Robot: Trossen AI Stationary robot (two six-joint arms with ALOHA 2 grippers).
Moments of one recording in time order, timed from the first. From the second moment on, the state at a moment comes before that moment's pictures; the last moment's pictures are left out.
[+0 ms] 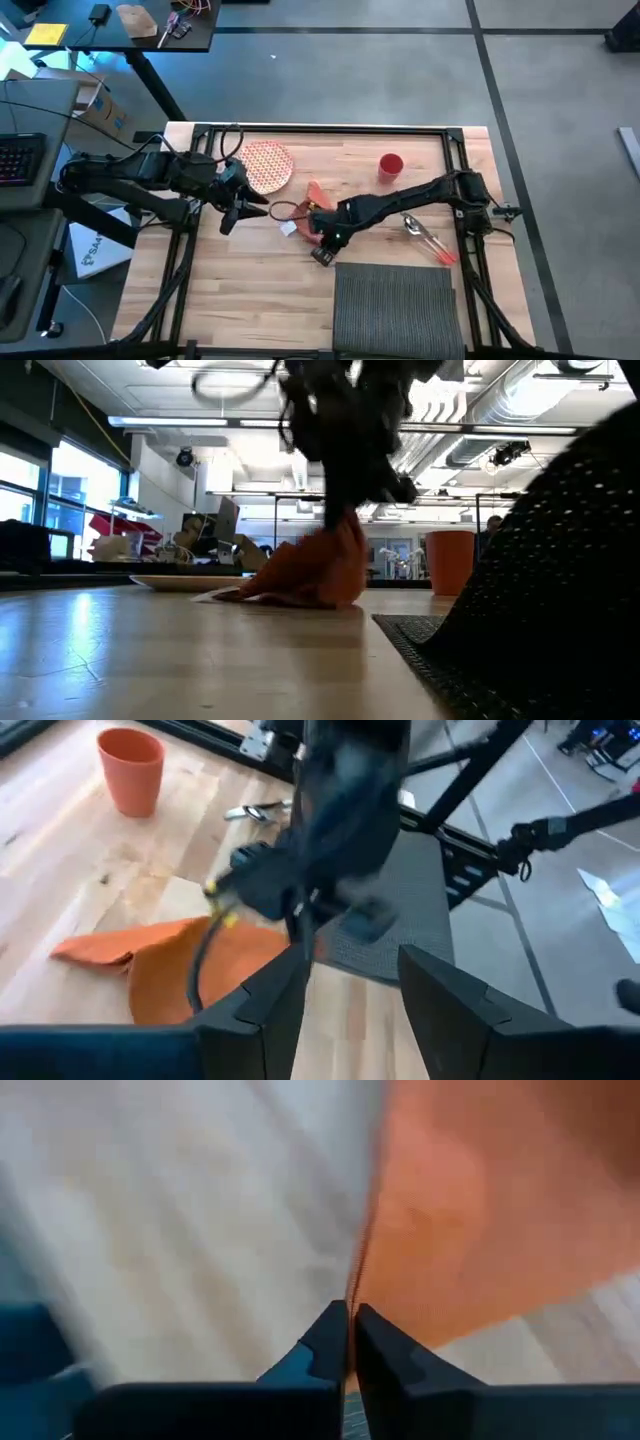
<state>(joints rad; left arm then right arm) -0.13 0.94 1.10 -0.65 0.00 -0.44 0.11 1.98 1.61 -0.70 -0.27 0.75</state>
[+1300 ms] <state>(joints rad) -0.15 0.88 1.10 -0.69 -0.14 -0.44 -0.15 1.94 1.58 -0.60 -0.22 0.85</state>
